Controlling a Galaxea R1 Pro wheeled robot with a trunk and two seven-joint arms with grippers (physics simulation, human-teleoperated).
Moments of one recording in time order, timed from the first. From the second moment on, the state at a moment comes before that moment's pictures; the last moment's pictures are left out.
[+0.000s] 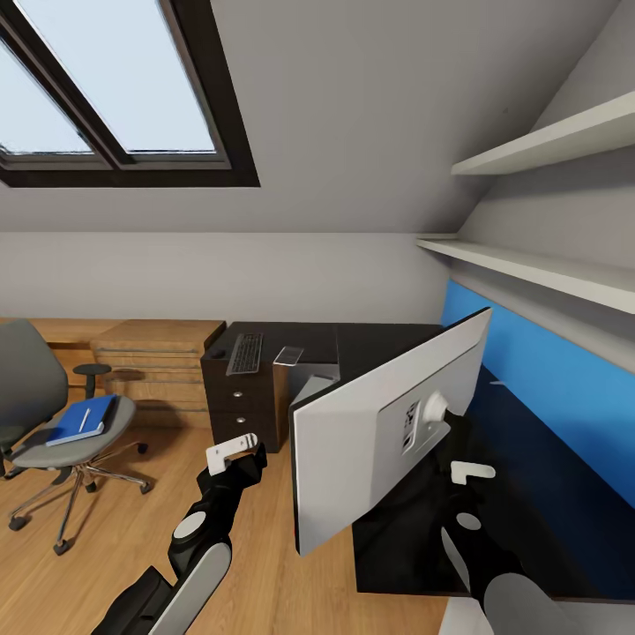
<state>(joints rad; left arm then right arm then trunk) -0.29 0.11 -0.55 -1.61 0.69 0.26 0.80 -0.62 0.01 -0.28 -0.42 0.28 -0.25 -0.26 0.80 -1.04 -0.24</state>
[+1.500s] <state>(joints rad) -0.29 0.11 -0.49 -1.54 0.69 0.26 0.80 -0.62 0.01 -0.29 -0.42 0.28 -0.26 -0.26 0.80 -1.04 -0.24</state>
